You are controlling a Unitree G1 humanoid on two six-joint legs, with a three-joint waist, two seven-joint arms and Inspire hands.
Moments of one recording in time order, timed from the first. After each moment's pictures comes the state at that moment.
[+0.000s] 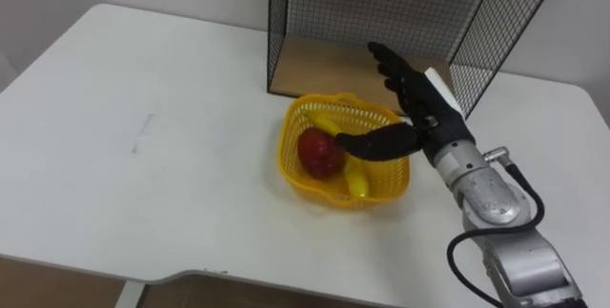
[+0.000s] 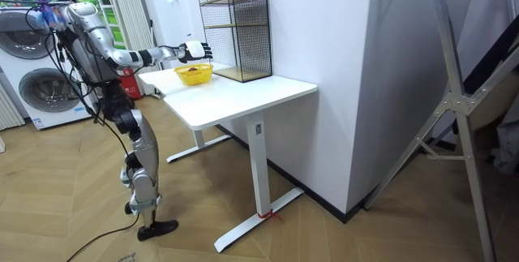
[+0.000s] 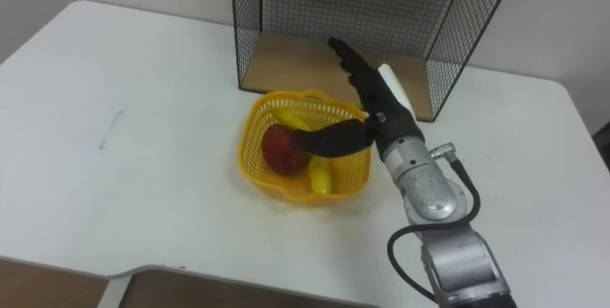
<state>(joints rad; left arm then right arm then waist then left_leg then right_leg) 0.26 0.22 -0.01 0.96 0.39 0.14 0.01 -0.13 -0.33 0.17 0.06 -0.01 0.05 0.07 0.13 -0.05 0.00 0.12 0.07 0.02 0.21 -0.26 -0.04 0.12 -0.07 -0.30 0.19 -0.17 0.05</state>
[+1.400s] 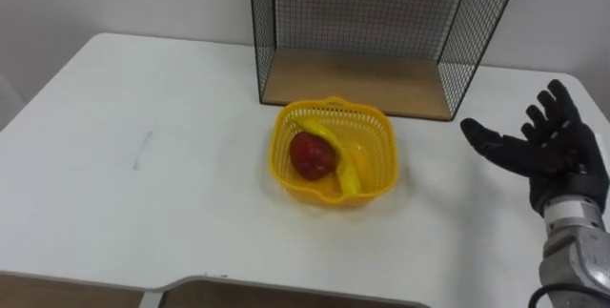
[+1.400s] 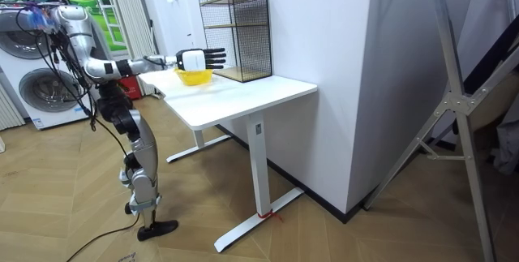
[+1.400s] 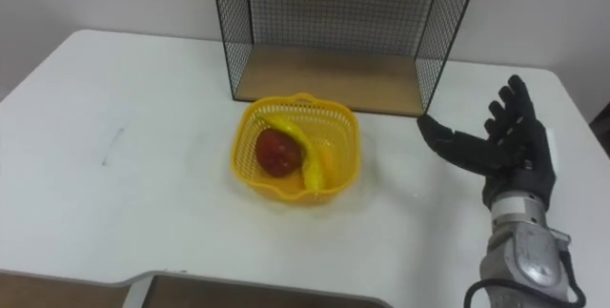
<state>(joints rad) 0.34 0.22 0.51 0.45 -0.45 -0.02 0.80 0.17 -0.34 -0.18 -0.04 0.46 0.04 -0.21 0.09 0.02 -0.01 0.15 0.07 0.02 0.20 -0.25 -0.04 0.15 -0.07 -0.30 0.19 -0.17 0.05</state>
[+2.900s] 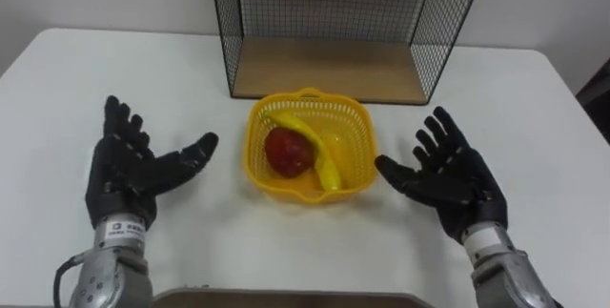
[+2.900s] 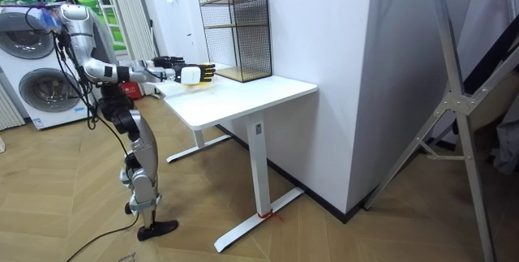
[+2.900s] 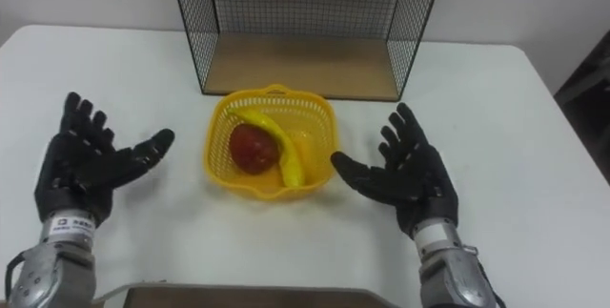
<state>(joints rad) 0.17 0.21 -0.07 0.08 -0.54 -0.17 0.14 0.13 -0.23 0.05 0.15 0.59 -0.08 0.09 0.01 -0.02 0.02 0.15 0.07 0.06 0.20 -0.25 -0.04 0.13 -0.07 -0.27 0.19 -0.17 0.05</state>
